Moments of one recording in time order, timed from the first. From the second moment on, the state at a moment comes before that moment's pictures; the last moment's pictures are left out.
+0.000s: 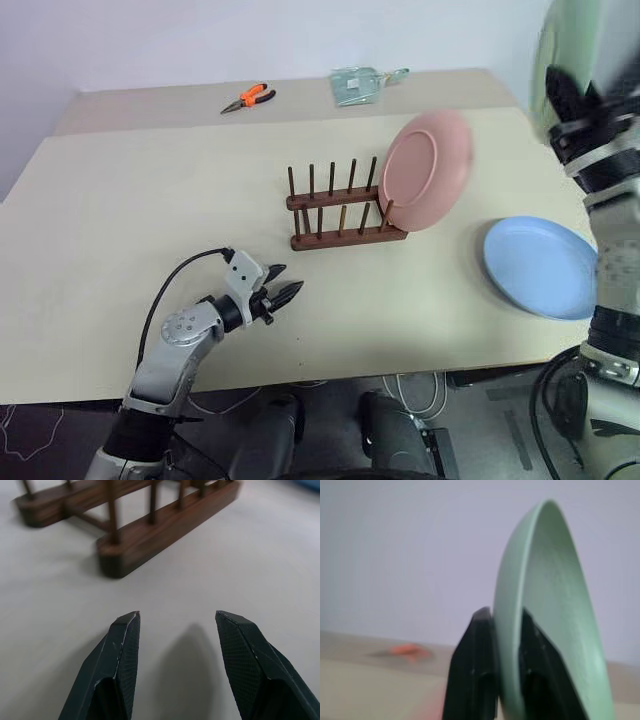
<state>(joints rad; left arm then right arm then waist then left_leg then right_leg) -0.09 0.40 -0.09 -0.16 -0.26 0.31 -0.63 -0.58 -0.55 -0.46 -0.22 0.98 0.47 0.37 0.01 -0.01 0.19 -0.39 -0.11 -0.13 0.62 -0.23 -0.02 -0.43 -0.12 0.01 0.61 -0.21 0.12</state>
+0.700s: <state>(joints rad) -0.07 0.39 -0.09 -0.17 -0.25 0.29 -0.61 -0.59 -0.31 -0.11 -0.49 1.40 0.58 -0.02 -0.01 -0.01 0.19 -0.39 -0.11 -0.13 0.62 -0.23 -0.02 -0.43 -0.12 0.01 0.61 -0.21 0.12</state>
